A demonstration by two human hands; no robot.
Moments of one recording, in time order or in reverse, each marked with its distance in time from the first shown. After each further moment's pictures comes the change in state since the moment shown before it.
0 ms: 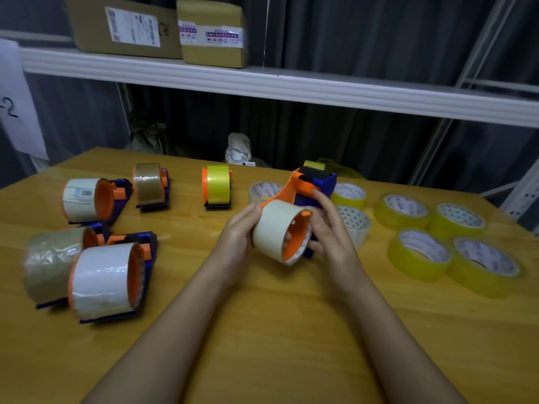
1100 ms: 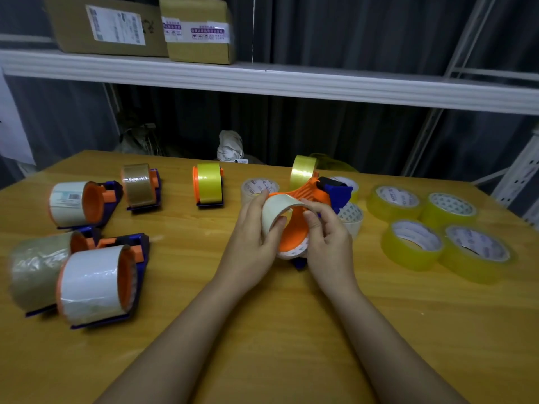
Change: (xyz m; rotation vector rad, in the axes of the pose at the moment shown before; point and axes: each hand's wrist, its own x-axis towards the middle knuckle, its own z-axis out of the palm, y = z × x) left_hand -0.009 -0.016 0.013 0.828 0.069 0.291; right_hand 0.000 0.009 0.010 -0.252 0.335 -0.086
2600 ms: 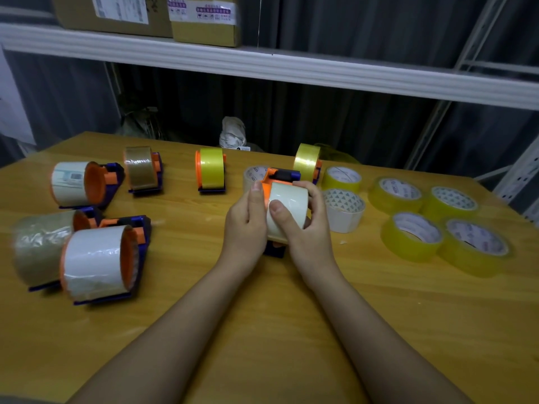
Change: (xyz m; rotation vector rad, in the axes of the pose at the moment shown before) left_hand -0.003 0.016 0.002 -0.334 0.223 -0.134; right_hand -0.009 -0.010 0.023 0.291 -0.136 0.036
